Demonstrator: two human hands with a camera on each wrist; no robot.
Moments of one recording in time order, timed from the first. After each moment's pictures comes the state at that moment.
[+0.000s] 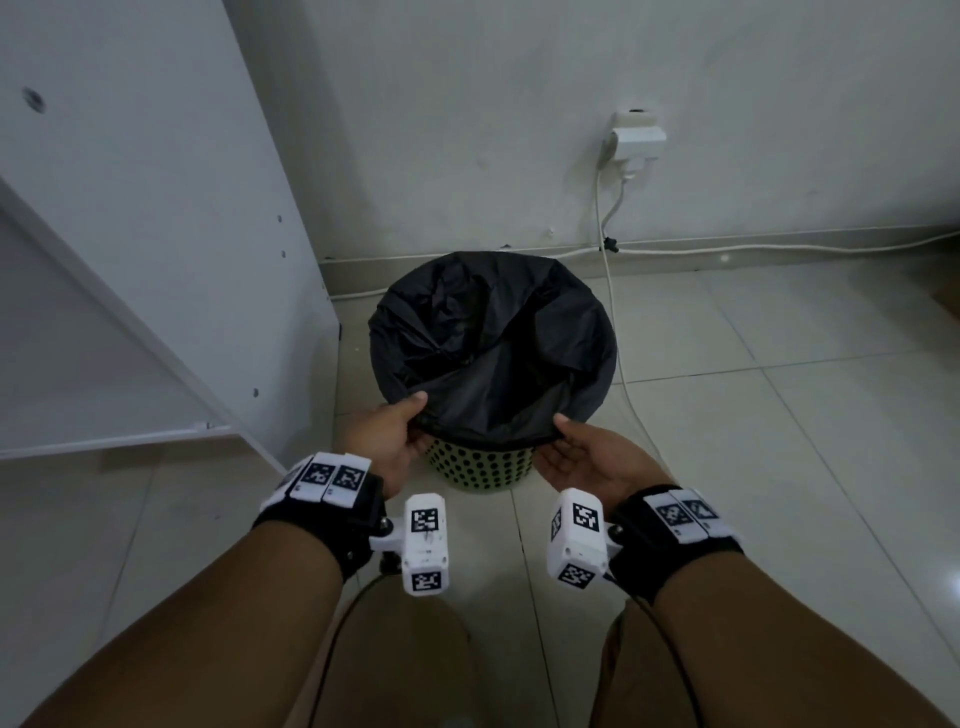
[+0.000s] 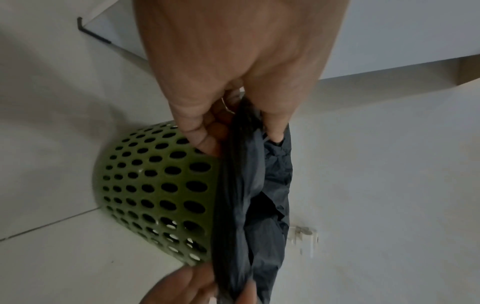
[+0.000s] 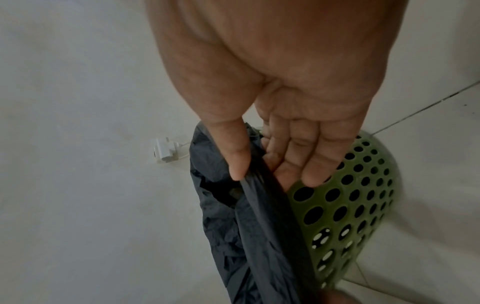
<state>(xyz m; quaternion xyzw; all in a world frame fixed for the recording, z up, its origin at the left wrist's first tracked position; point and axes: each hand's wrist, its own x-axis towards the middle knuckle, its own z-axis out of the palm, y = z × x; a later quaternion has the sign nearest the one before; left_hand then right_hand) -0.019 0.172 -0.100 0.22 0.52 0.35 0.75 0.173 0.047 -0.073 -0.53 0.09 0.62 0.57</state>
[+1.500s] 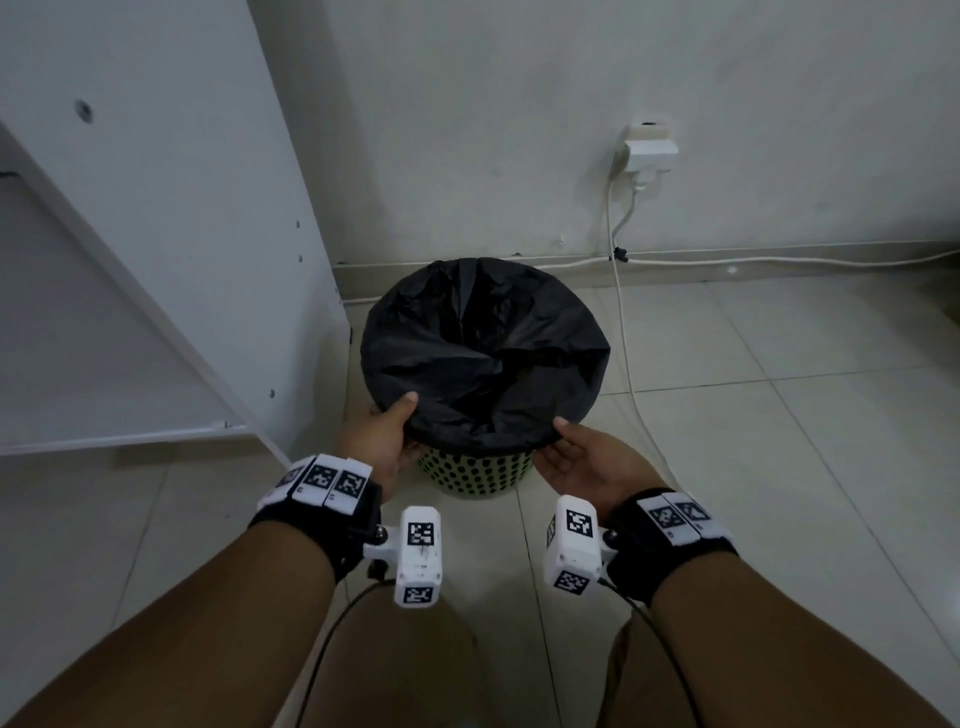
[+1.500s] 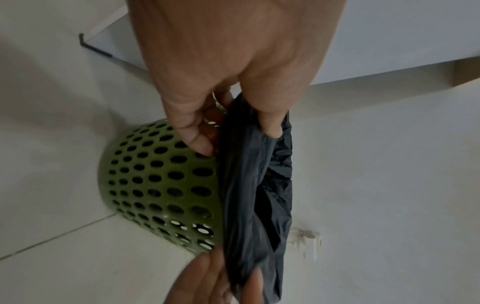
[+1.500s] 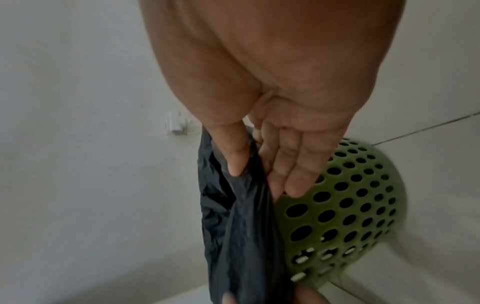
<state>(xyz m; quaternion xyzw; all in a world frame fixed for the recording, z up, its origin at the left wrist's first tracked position) -0.037 0.171 -0.093 0.27 0.54 0.35 0.72 0.160 0.055 -0.071 -0.52 0.08 0.61 0.59</state>
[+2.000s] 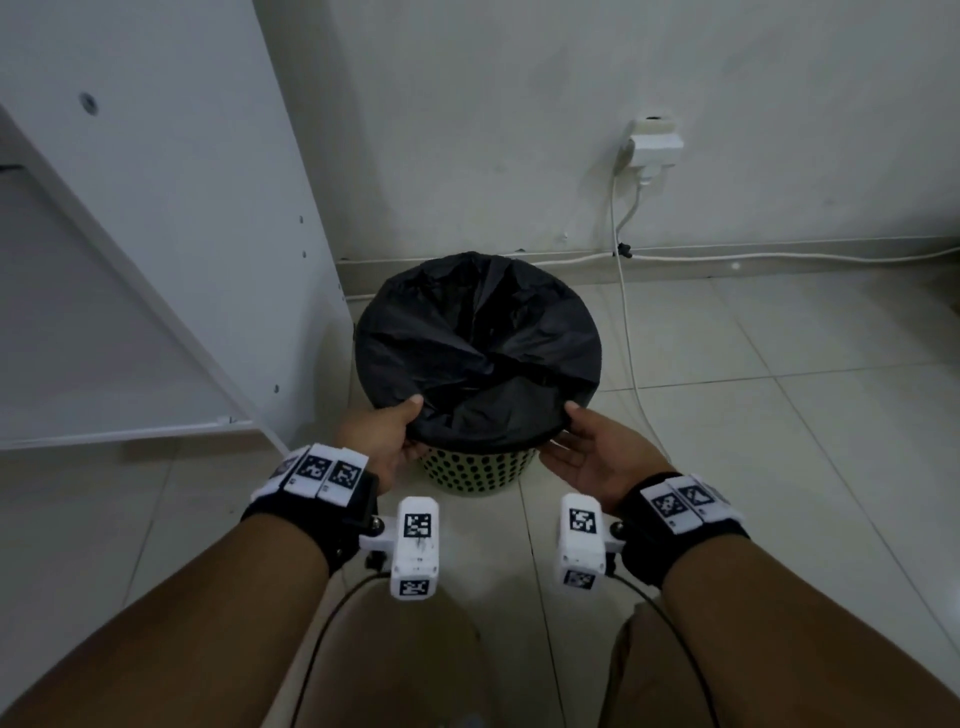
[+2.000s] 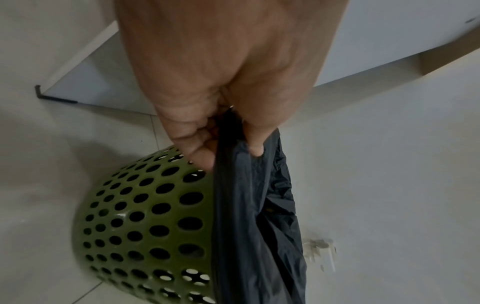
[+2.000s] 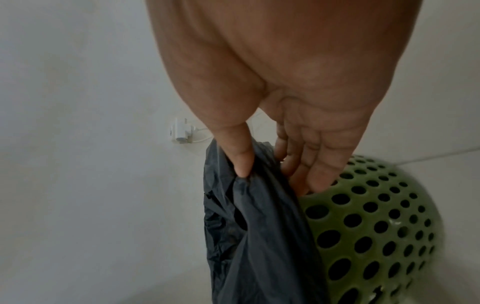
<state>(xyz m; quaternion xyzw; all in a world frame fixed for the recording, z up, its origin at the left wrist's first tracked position) -0.040 0.179 -0.097 0.28 0.58 0.32 0.69 0.165 0.059 -0.067 -0.56 0.03 0.60 0.57</state>
